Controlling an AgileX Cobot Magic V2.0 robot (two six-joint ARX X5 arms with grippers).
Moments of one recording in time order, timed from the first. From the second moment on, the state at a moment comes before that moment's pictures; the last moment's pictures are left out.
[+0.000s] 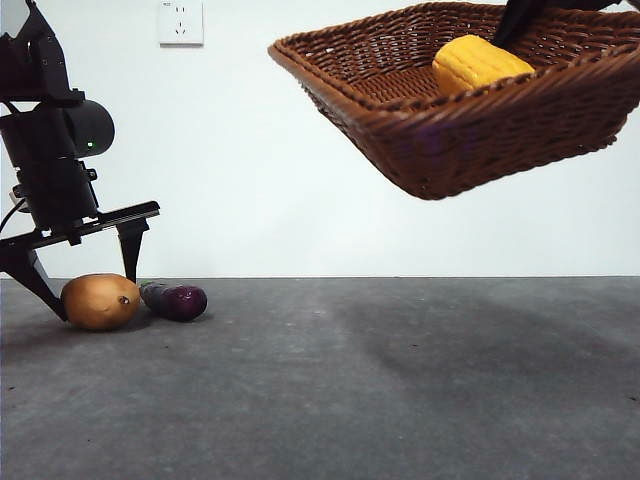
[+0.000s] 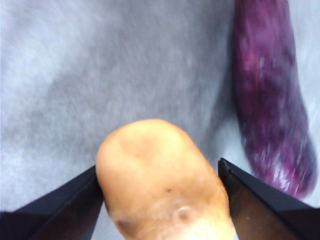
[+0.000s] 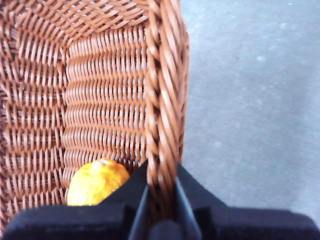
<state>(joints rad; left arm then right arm) -0.07 2.02 1.53 -0.76 0.16 -0.57 0.26 1.30 1.35 -0.80 -0.33 0.00</state>
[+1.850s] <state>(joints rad) -0.63 1.58 1.27 -0.81 0.35 0.09 0.44 1.52 1.16 -0.52 -0.43 0.32</state>
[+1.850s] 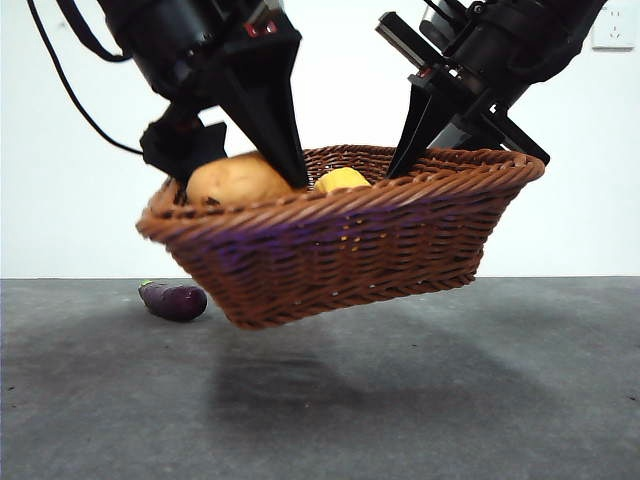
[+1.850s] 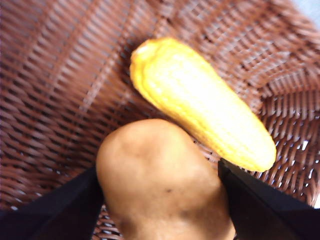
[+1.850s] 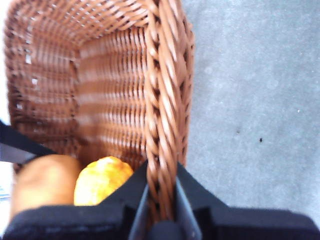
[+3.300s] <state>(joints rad) -0.22 1.58 1.46 -0.76 0.21 -0.26 0.20 1.35 1.41 -0.73 -0.44 0.17</state>
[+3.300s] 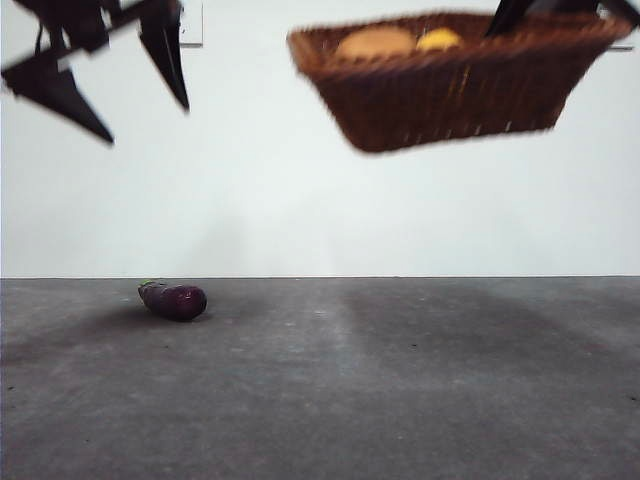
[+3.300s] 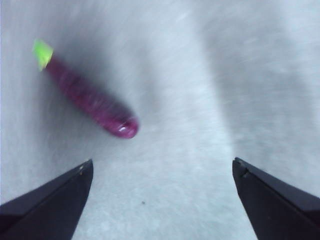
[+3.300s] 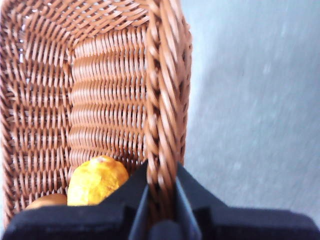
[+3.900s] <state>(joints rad) -0.20 2.11 1.93 -0.96 0.14 -0.41 0.20 1.31 1.50 -0.86 -0.44 0.07</state>
